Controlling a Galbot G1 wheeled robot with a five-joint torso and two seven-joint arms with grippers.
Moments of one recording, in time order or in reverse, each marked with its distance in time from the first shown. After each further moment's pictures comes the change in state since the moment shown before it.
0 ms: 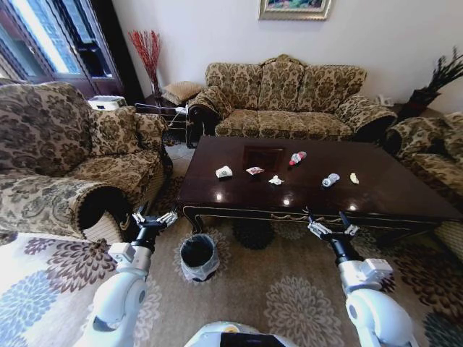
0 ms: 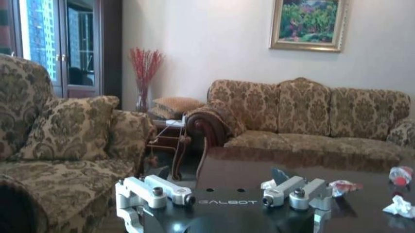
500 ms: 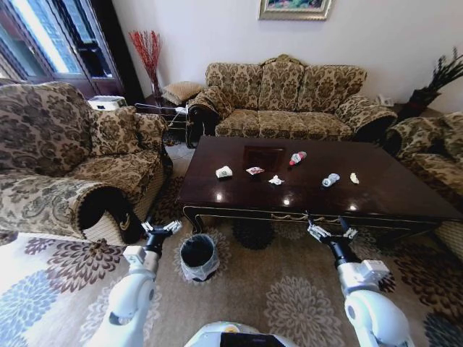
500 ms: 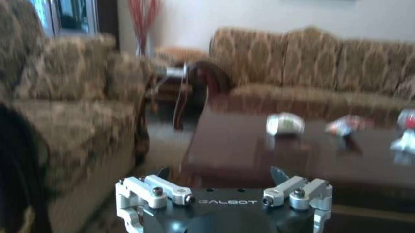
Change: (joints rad) left arm -0.047 -0.001 0.051 0.281 0.023 -0.029 0.028; right arm -0.017 0.006 0.004 -0.043 0.000 0.013 -0.007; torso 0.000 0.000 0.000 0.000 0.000
